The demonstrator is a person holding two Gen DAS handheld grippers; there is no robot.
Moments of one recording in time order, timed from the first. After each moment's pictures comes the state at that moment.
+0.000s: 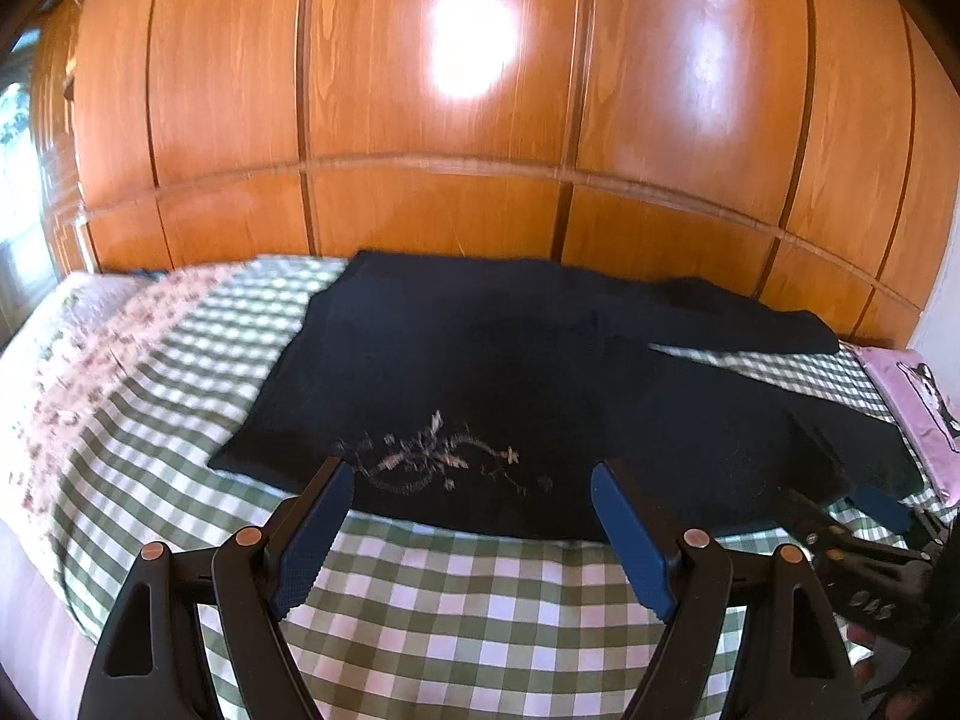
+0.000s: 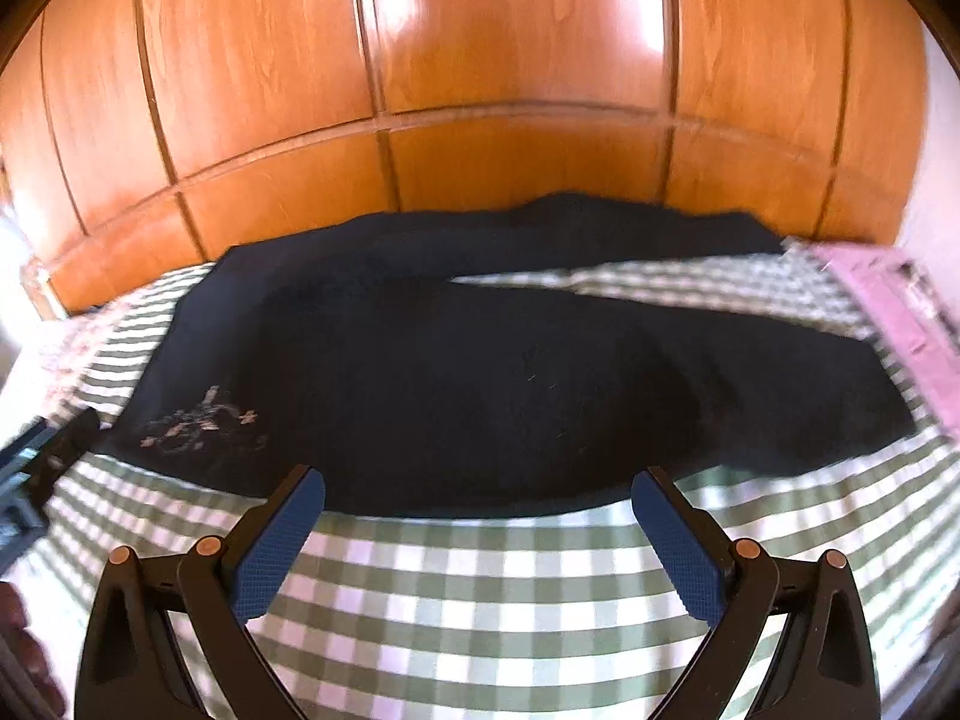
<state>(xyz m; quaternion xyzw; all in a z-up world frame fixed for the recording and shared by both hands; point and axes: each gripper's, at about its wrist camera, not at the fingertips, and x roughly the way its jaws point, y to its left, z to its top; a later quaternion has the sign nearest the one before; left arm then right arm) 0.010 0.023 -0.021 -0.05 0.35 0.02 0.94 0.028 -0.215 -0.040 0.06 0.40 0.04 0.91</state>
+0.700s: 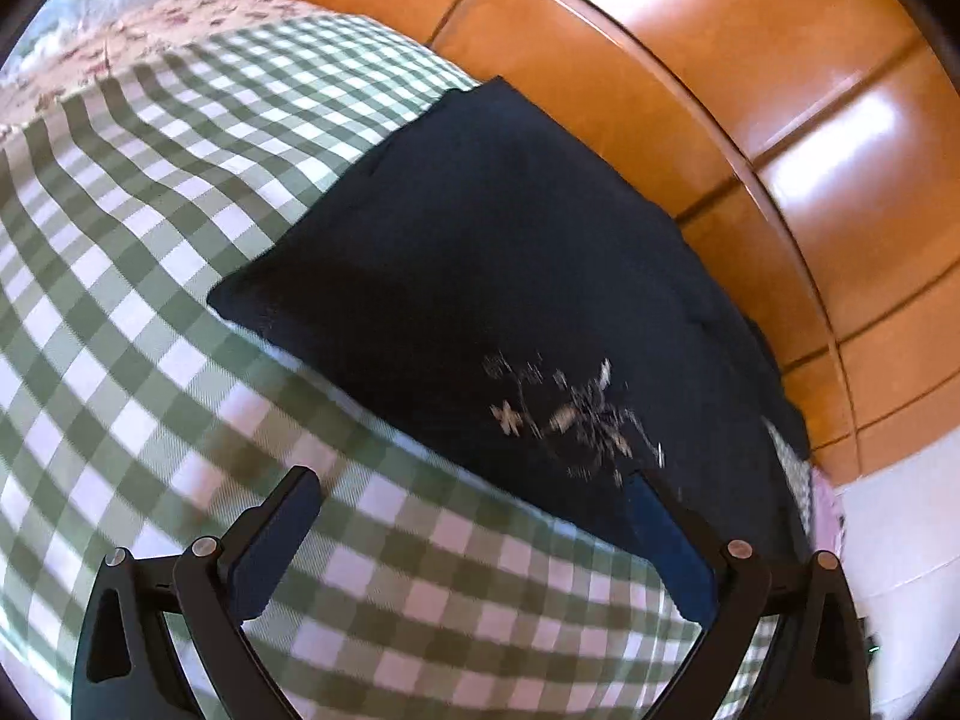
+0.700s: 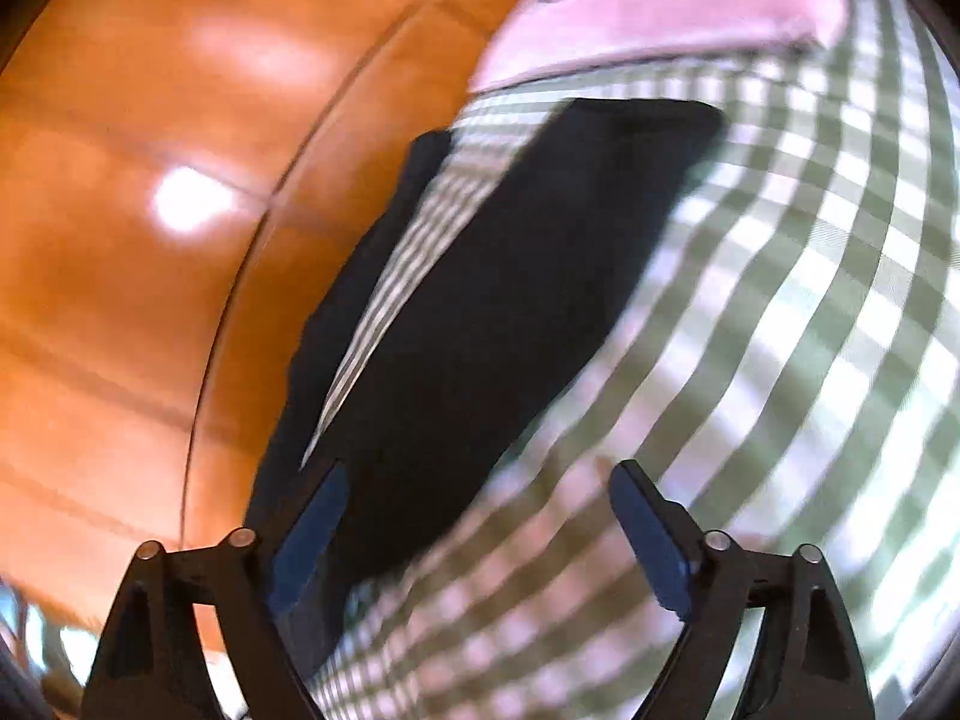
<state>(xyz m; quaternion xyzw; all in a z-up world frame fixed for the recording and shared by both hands) 0.067 0.175 -0.122 -0.33 0.46 0.01 0.83 -0.009 -0.516 -0.125 0.51 0.33 -0.08 0.79</state>
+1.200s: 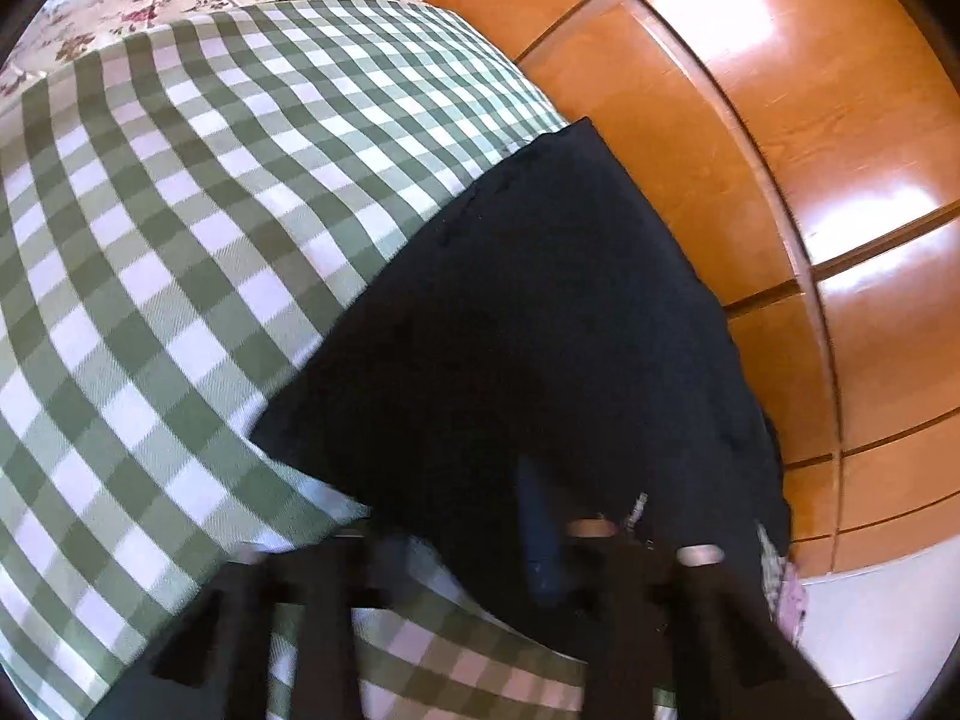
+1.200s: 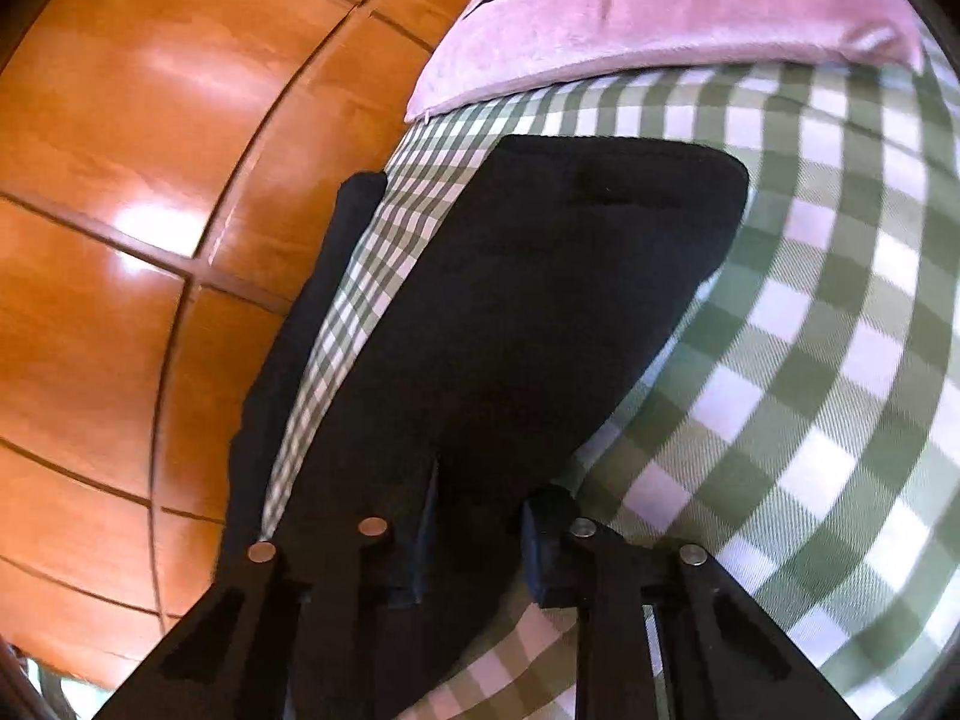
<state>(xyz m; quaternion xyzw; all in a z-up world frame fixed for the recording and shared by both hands) 0.102 0.218 -0.135 -0.40 0.46 0.06 0.79 0.050 -0.571 -0.152 0.49 0.35 -0.12 0.79</state>
